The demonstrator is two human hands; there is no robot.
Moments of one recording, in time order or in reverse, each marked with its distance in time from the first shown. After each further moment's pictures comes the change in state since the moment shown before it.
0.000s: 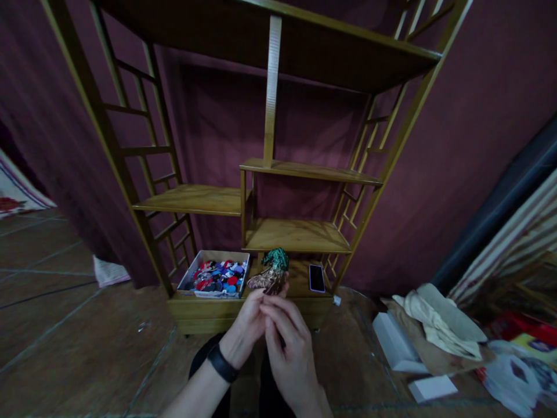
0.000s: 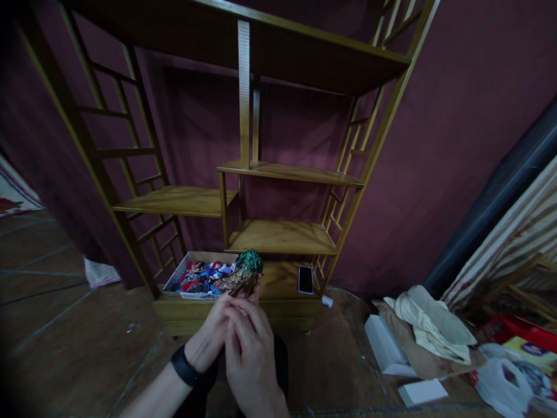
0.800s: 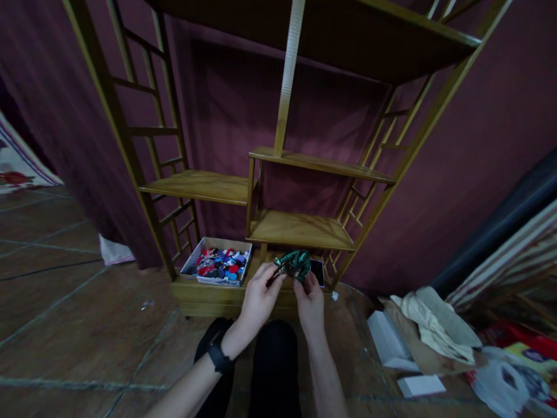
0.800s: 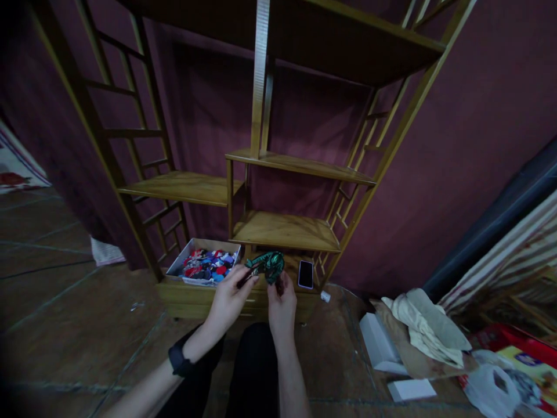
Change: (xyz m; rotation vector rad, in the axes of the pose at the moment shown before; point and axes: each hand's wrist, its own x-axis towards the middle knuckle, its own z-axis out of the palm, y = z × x) left_hand -0.007 0.011 0.009 1.120 0.155 0.680; right_hand 0.026 0.104 0.011 0.374 0.258 0.447
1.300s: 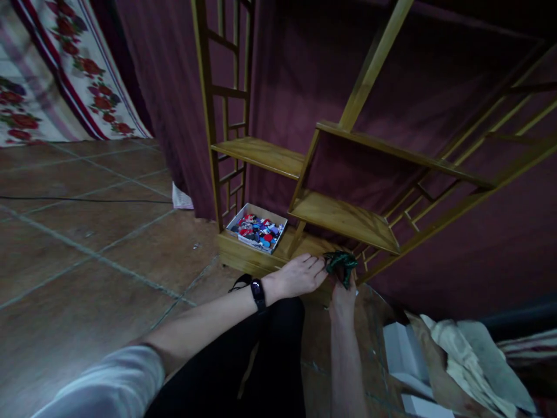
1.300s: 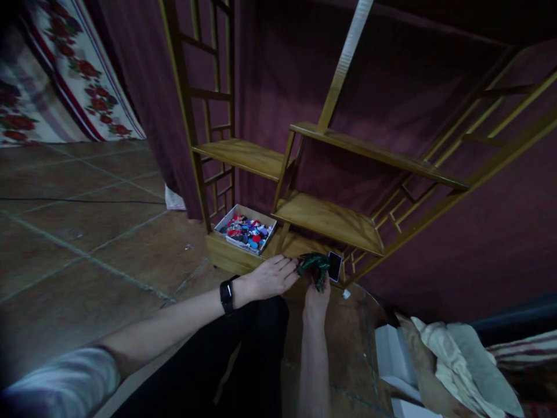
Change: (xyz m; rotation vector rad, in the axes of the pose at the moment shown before) left_hand -0.015 -0.004 -0.011 0.927 -0.298 0.778; right_hand -0.003 0.041 -0.007 0.253 0.075 0.106
